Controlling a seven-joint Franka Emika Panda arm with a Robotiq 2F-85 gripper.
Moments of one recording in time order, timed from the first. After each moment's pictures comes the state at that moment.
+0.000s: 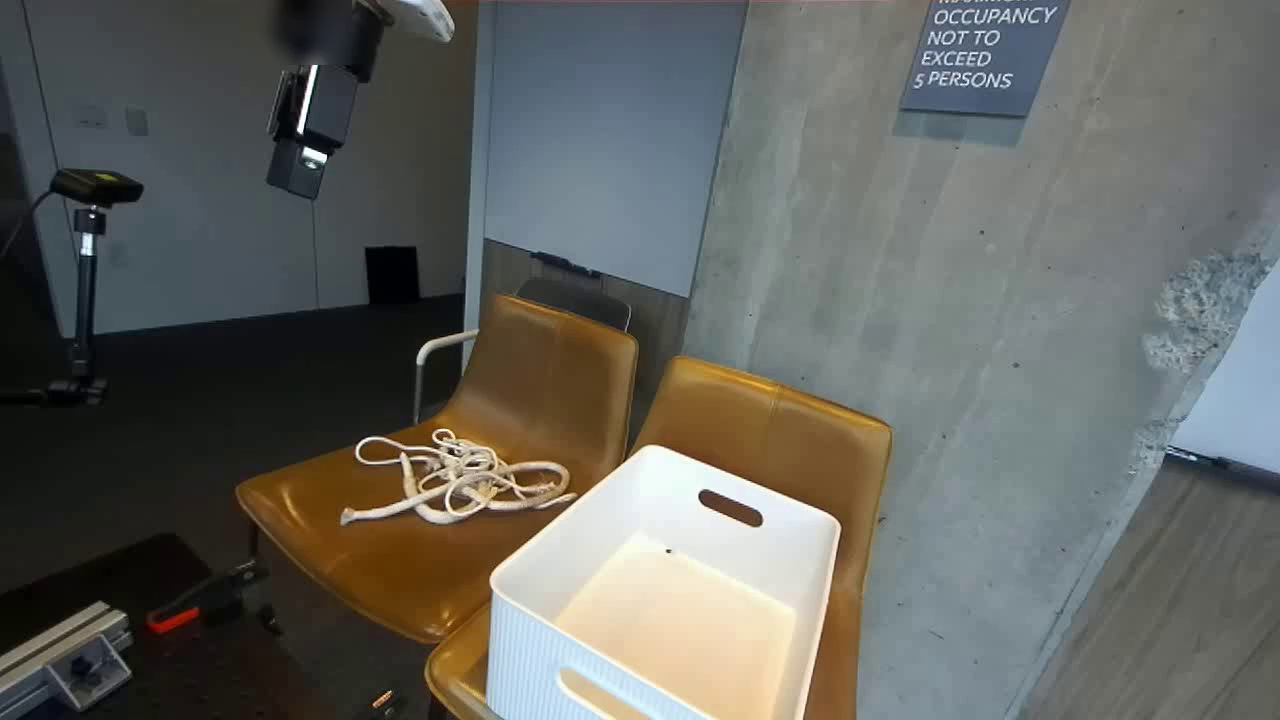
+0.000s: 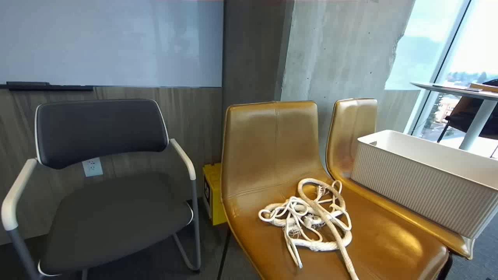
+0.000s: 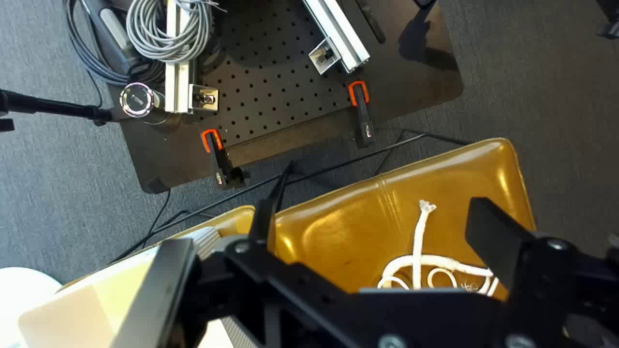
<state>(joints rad) 0.01 -0.30 0.11 -1.97 0.07 1.40 0.38</state>
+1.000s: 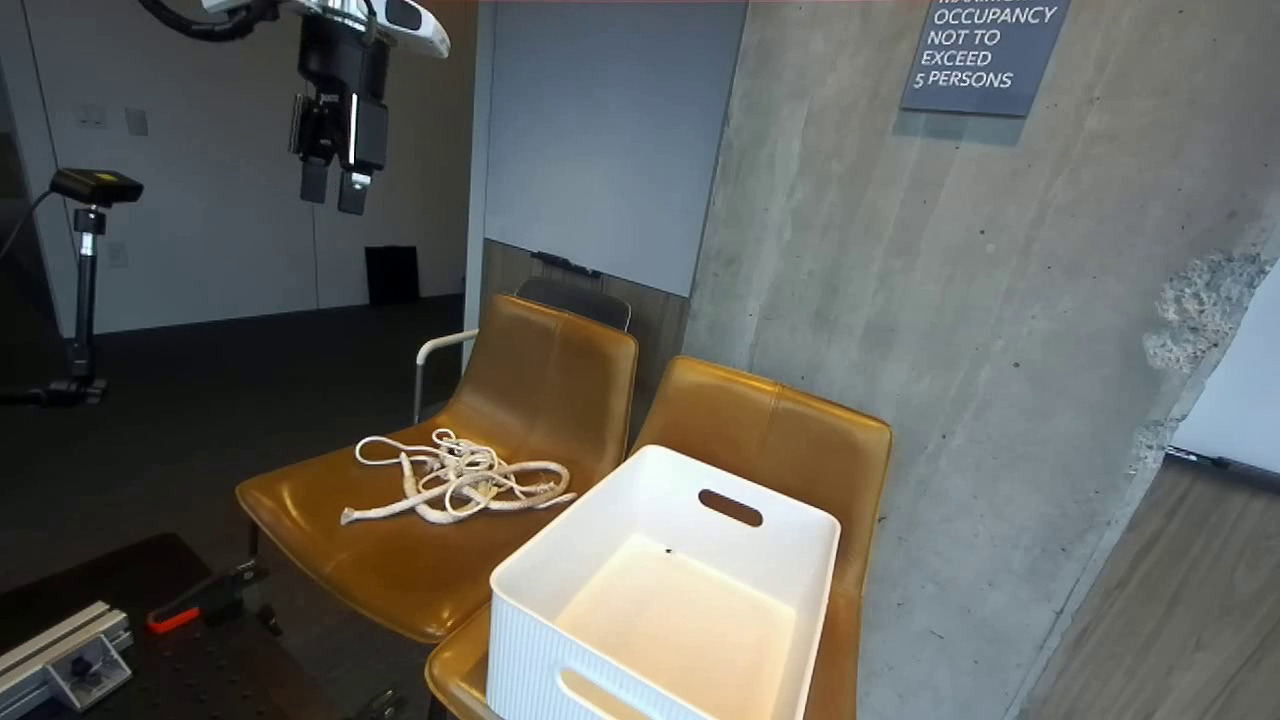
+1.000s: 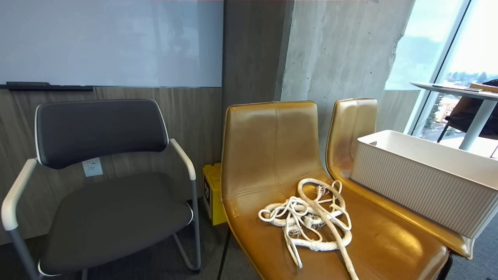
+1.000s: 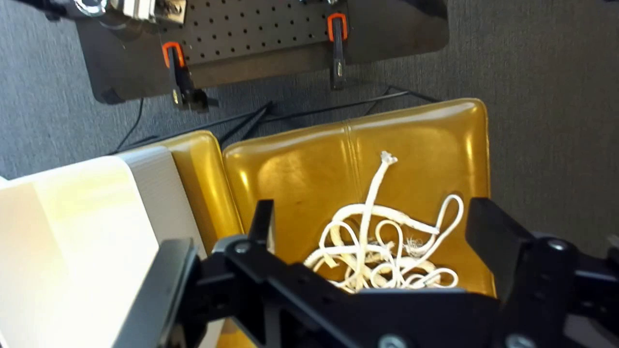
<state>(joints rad) 0.06 -0.21 0.17 -1.94 0.03 1.59 0.32</state>
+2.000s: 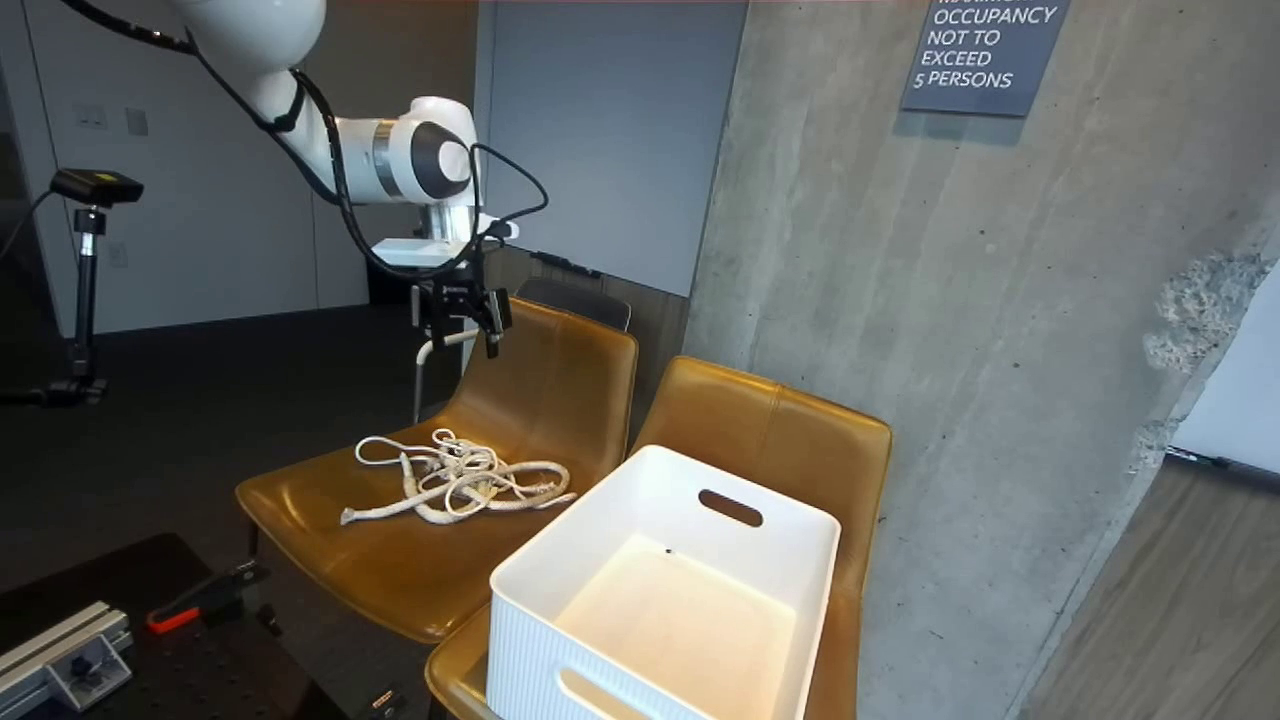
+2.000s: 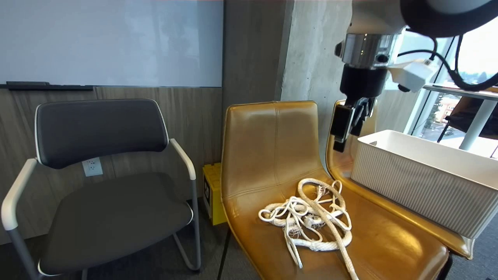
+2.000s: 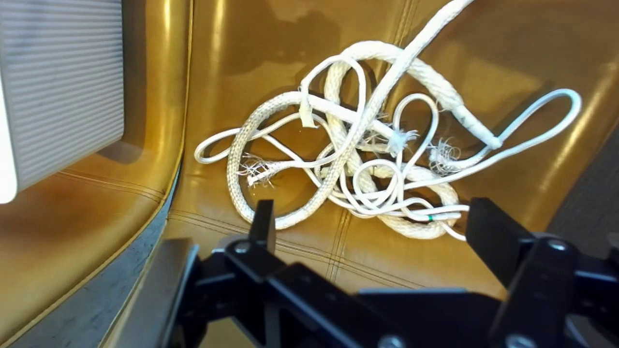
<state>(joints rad) 0.16 0.46 0.14 -1.67 -0.28 2.12 0.10</state>
